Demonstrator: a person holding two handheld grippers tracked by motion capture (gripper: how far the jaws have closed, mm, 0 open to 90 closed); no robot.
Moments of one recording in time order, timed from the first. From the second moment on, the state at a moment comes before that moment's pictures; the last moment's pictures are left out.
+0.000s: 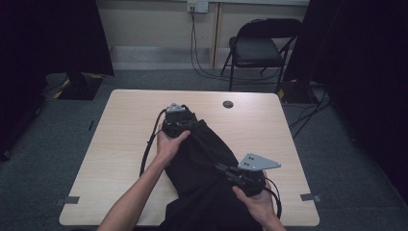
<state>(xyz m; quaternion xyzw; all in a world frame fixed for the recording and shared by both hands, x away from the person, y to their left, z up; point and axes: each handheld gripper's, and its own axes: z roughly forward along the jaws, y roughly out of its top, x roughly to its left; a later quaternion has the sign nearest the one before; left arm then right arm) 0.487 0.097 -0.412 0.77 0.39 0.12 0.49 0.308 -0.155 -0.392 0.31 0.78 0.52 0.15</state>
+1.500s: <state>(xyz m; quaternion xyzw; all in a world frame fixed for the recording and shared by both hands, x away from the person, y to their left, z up) 0.407 0.150 -0.491 0.86 0.35 0.12 0.36 0.322 -0.086 -0.490 0.26 0.89 0.35 0.11</state>
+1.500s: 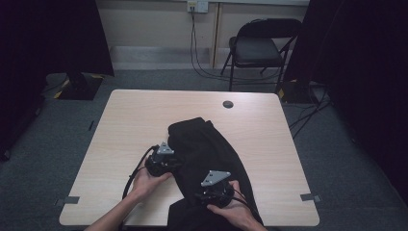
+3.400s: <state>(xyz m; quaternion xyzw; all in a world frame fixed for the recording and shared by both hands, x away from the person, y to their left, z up) 0.413 0.182 -0.490 0.86 0.35 0.11 0.37 0.323 -0.135 -0.490 0.29 0.89 0.35 0.11</state>
